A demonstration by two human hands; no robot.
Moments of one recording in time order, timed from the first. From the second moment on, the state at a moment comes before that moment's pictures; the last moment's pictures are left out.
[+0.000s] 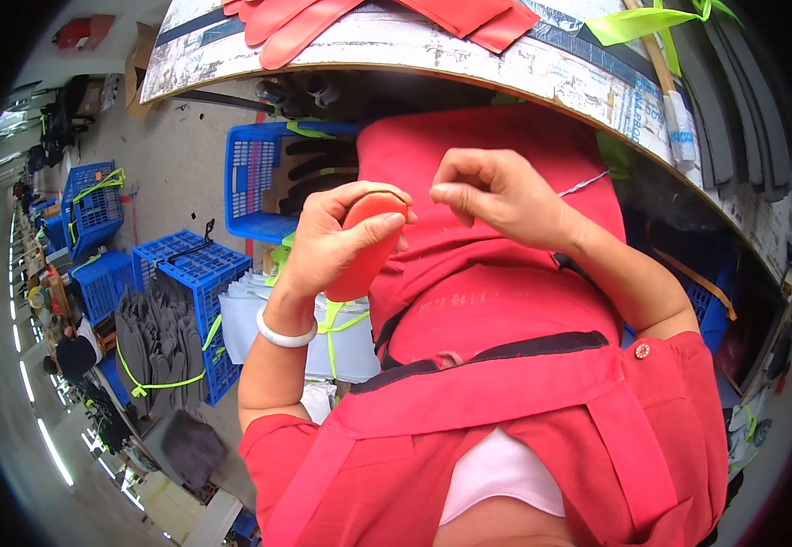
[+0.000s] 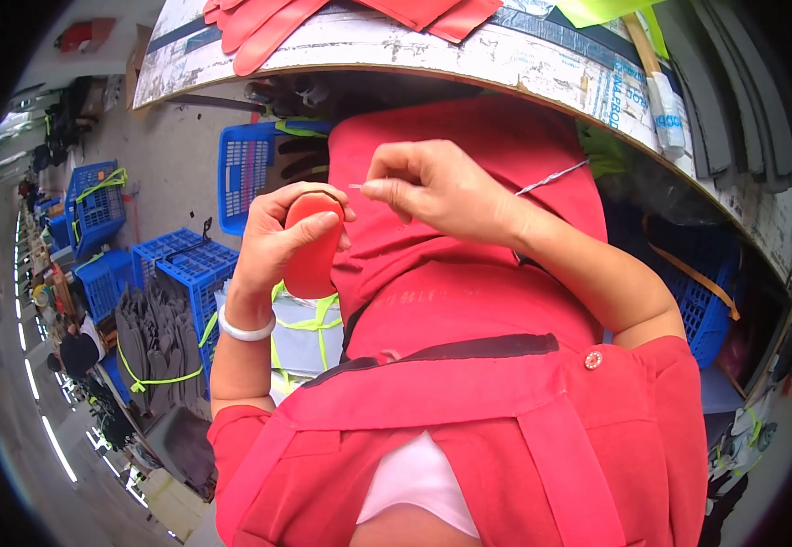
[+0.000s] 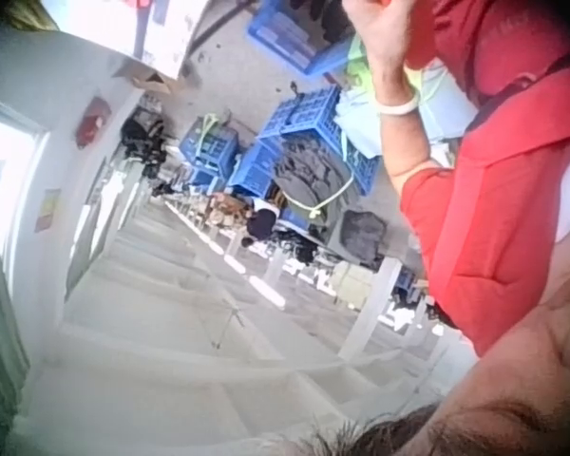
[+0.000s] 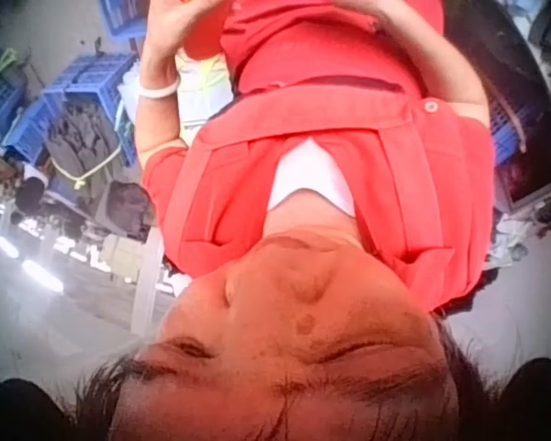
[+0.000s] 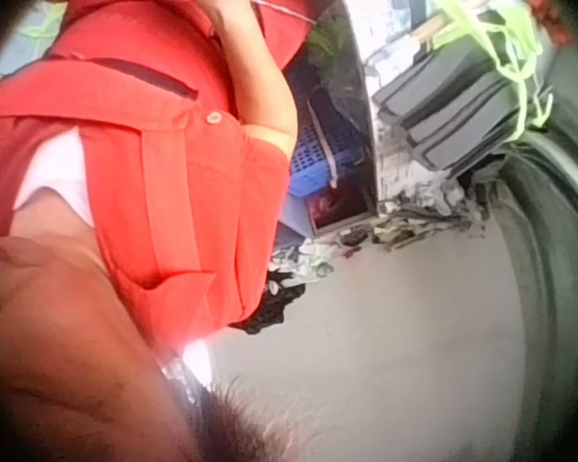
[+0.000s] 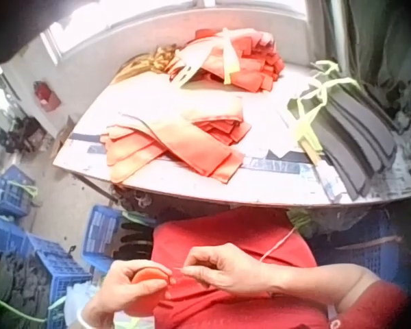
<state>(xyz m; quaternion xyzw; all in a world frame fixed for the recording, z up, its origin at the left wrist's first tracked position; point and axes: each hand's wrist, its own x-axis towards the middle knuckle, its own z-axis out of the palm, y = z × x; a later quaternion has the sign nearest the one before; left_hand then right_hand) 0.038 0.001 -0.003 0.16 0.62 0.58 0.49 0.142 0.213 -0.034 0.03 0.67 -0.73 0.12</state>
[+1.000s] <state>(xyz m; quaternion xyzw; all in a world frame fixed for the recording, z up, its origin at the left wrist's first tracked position) 0.052 0.015 -0.082 0.14 0.69 0.46 0.55 0.142 0.209 -0.089 0.05 0.68 -0.73 0.04</state>
